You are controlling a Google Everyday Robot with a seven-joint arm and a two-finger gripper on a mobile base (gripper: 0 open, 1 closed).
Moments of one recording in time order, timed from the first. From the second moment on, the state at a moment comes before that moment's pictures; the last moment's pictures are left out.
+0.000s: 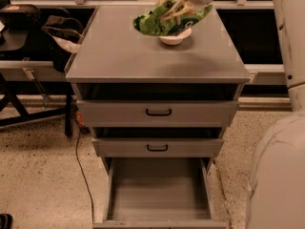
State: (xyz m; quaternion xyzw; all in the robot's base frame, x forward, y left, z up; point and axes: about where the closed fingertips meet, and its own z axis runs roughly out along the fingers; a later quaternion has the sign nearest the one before) arm 0.689 -0.042 1.022 -0.86 0.27 -0.05 0.44
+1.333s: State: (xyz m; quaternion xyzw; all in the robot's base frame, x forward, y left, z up) arm 0.702 -0.037 0.973 -0.86 0.30 -0.01 0.42
